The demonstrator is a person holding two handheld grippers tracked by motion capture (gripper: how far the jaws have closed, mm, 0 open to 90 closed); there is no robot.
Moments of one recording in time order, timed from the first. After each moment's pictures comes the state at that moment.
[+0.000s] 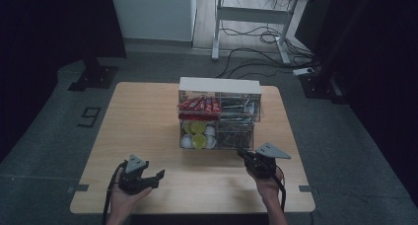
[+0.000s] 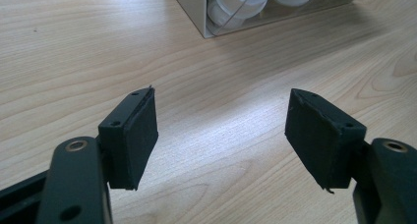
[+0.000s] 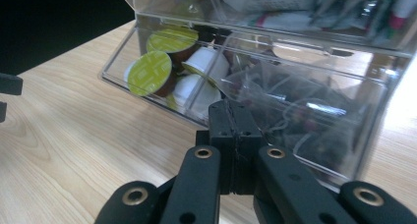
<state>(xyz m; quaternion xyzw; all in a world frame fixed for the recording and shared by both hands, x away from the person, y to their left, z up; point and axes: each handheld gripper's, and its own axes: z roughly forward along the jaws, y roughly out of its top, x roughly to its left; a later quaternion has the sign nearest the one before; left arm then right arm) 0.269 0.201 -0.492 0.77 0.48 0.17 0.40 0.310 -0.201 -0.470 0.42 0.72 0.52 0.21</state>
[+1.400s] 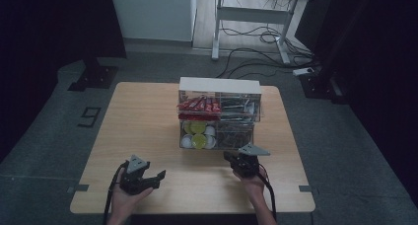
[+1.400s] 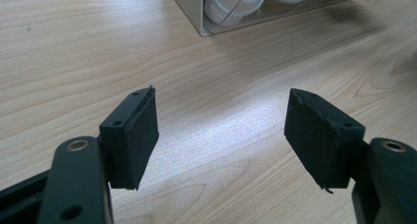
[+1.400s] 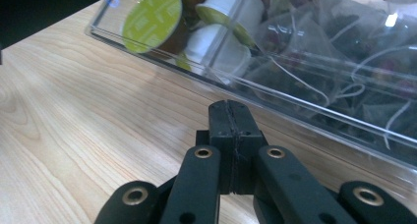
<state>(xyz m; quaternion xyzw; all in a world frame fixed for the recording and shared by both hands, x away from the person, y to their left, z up) 0.270 0.197 -0.495 0.77 0.47 0.17 0.40 0.332 -0.170 -0.513 0.42 0.75 0.49 0.16</state>
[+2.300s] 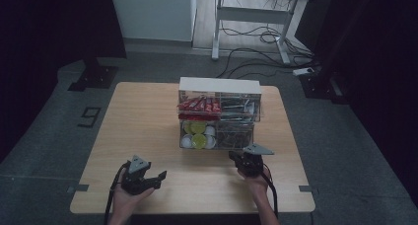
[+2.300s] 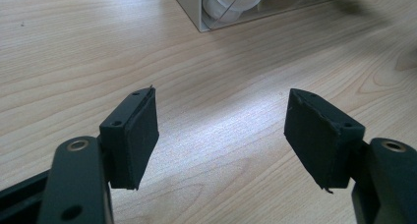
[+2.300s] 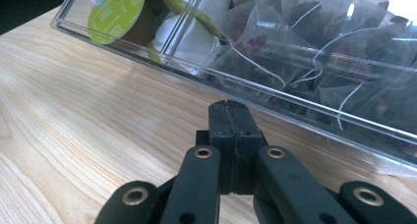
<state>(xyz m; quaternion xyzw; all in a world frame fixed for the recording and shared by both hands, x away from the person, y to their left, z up) 0.272 0.193 -0.499 0.77 0.47 0.16 0.39 0.337 -0.184 -0.518 0.44 0.74 0.48 0.17</state>
